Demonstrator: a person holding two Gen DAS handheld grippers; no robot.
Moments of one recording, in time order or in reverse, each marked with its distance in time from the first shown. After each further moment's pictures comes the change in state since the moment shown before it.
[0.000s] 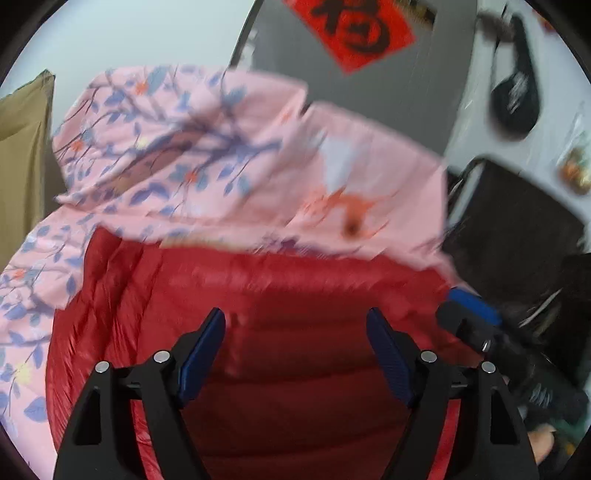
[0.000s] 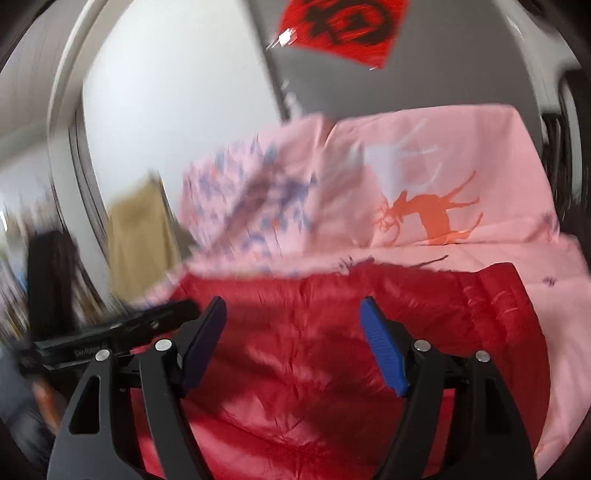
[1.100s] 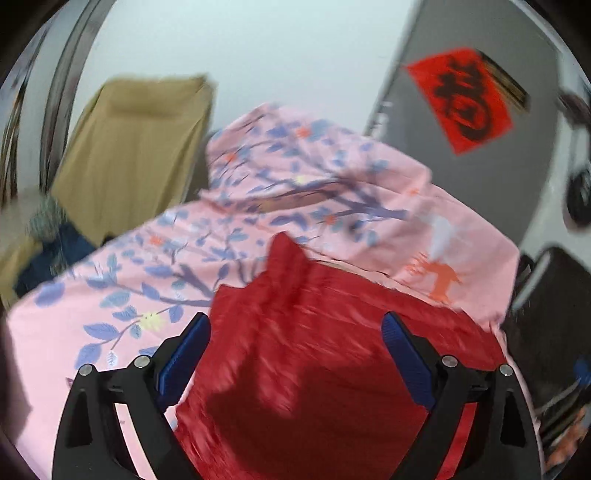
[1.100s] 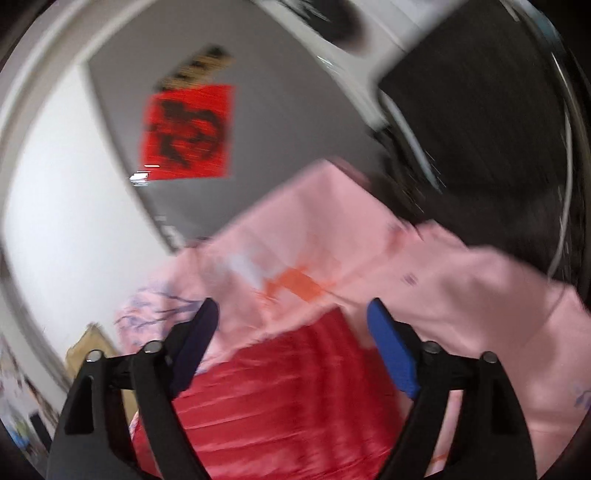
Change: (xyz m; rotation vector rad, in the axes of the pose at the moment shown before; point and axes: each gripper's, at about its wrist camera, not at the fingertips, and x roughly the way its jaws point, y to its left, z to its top) left arm -0.133 0.040 -0.030 -0.206 -0.245 0.303; right arm -0.182 -0.094 -0.004 0.477 -0.396 -0.172
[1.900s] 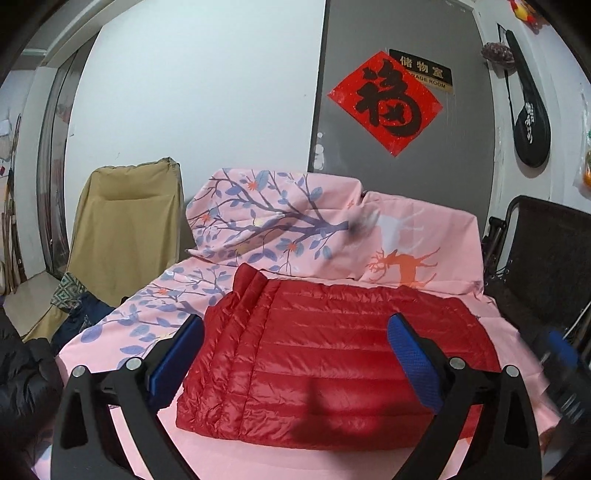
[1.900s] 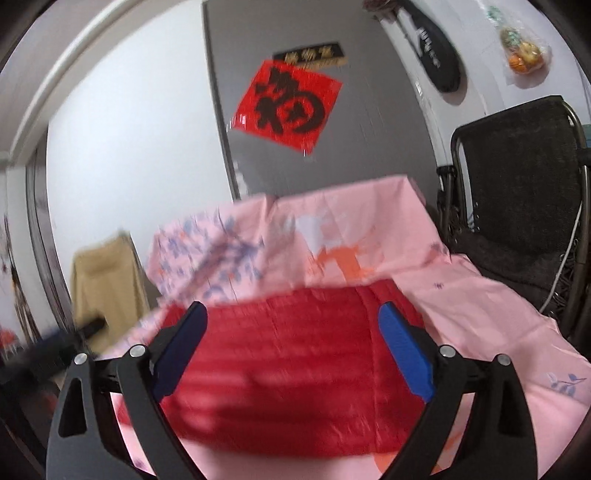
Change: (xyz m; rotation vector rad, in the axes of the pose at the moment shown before) left arm -0.100 -0.085 -0.047 0.217 -0.145 0.034; right arm -0.058 0.094 -0.103 -0.335 0.119 -0.009
